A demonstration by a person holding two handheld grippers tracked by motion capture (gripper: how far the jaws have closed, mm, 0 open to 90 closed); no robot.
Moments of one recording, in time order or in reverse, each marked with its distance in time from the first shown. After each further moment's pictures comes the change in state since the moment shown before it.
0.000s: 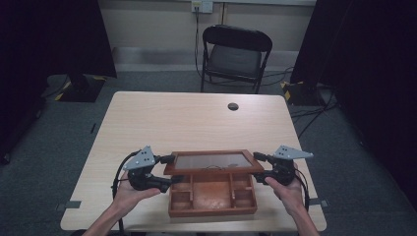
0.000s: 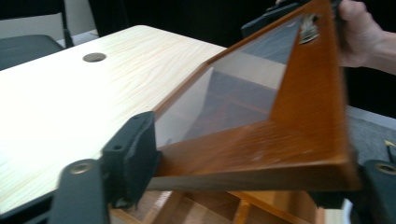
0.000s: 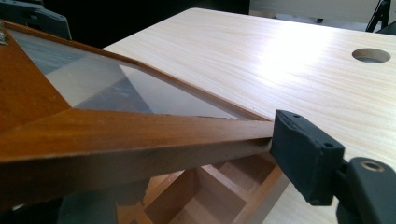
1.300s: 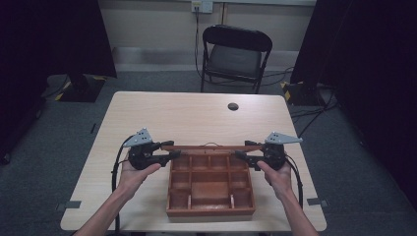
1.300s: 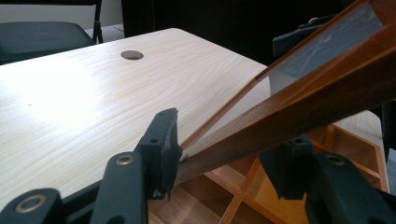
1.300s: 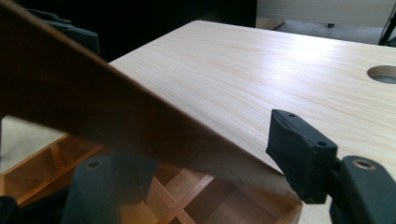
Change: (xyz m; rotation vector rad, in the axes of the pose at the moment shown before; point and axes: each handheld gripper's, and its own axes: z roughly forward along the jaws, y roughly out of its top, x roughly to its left) left arm 0.052 0.005 0.014 -0.022 0.056 -0.124; right arm -0.019 0.022 0.035 -0.027 0.043 0.024
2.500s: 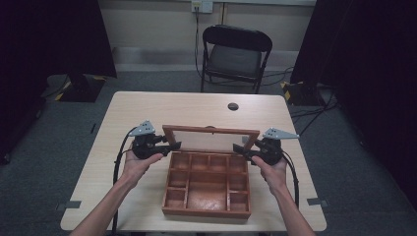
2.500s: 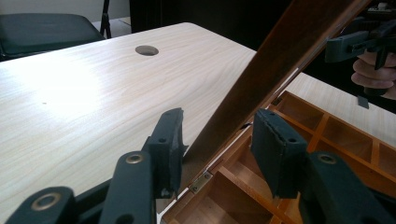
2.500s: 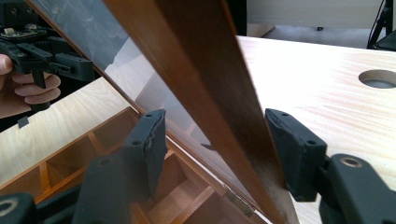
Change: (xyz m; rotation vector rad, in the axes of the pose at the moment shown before) left arm 0.029 0.002 0.021 0.021 0.022 -0.021; right arm -0.006 0.006 0.013 -0.034 -0.030 0.045
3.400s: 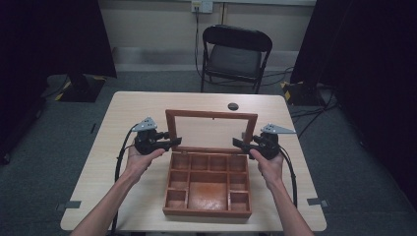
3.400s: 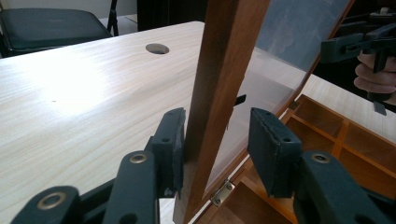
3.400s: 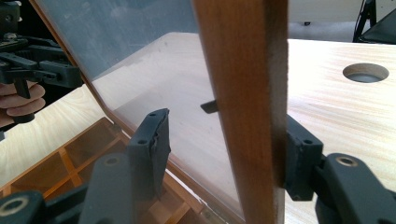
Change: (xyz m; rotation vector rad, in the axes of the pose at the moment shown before) left arm 0.017 0.001 0.012 0.010 0.020 -0.016; right arm -0.017 0.001 0.017 -0.001 -0.047 0.046
